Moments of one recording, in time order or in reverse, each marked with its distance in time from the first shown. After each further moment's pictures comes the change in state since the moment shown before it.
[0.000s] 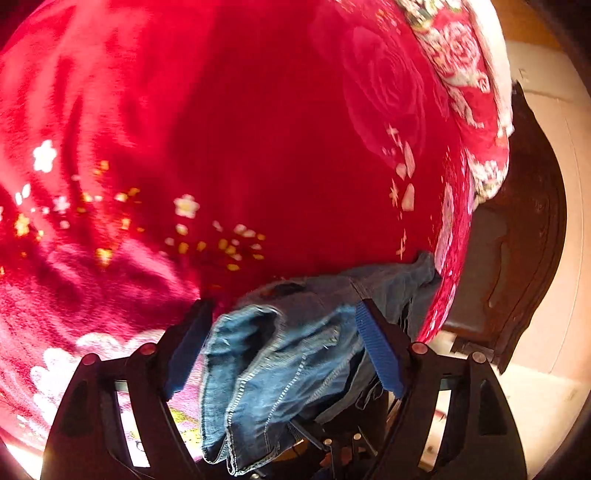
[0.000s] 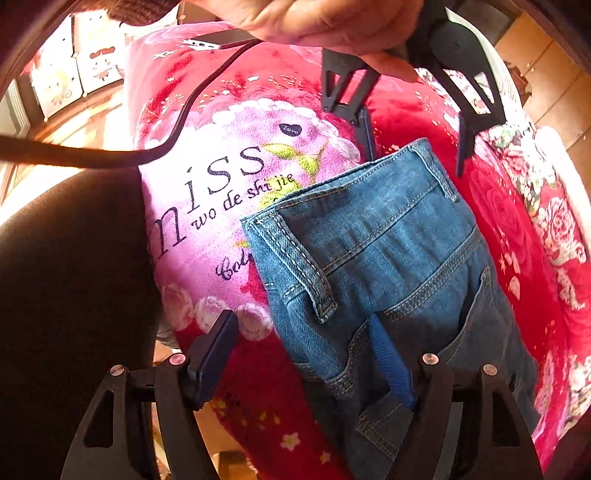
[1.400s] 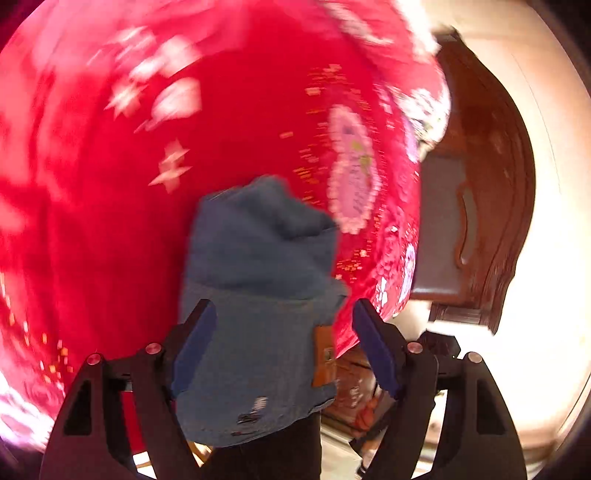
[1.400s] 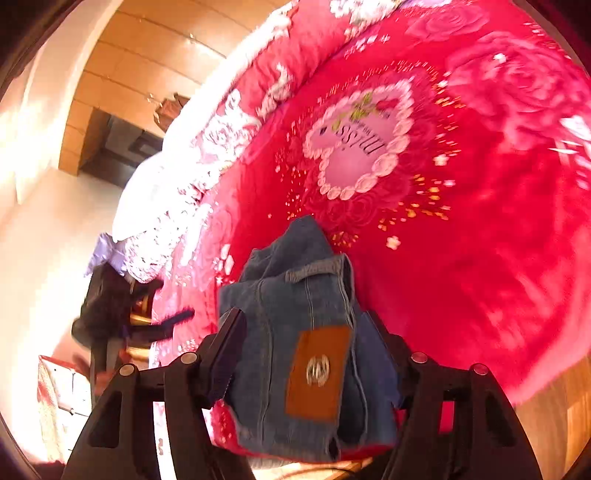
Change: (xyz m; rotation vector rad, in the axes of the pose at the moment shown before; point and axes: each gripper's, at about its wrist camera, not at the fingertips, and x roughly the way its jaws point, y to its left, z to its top) left arm 0.103 -0.173 -0.065 0.092 0.019 -0.140; right arm -0.102 -0.330 -0.342 1.566 -0.287 0.279
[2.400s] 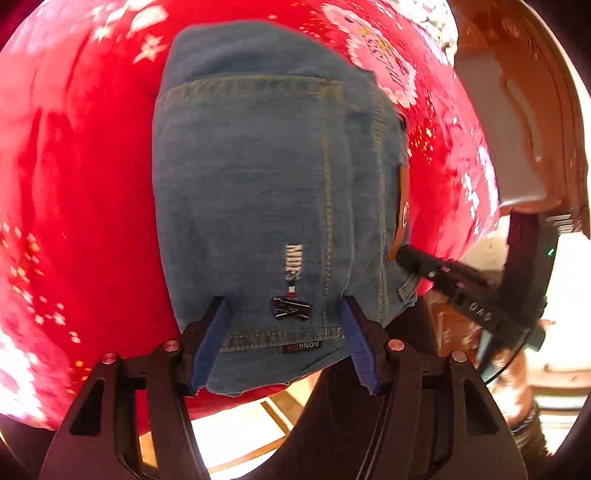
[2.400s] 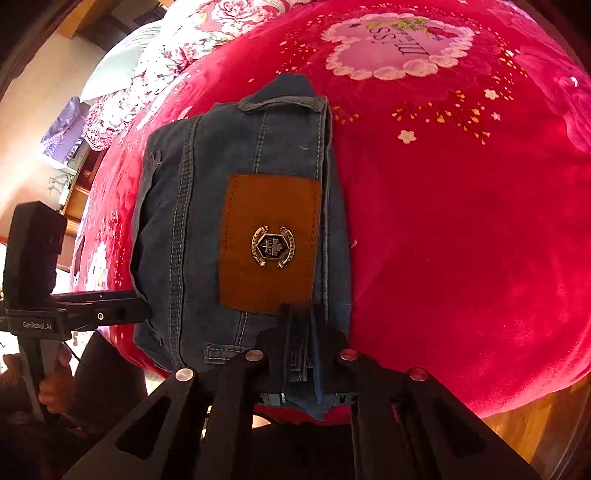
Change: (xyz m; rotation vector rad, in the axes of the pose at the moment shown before) left arm 0.063 -0.039 -0.121 0.351 0.042 0.391; right arm 0.034 0.005 -0.061 -0.335 0.286 -0.211
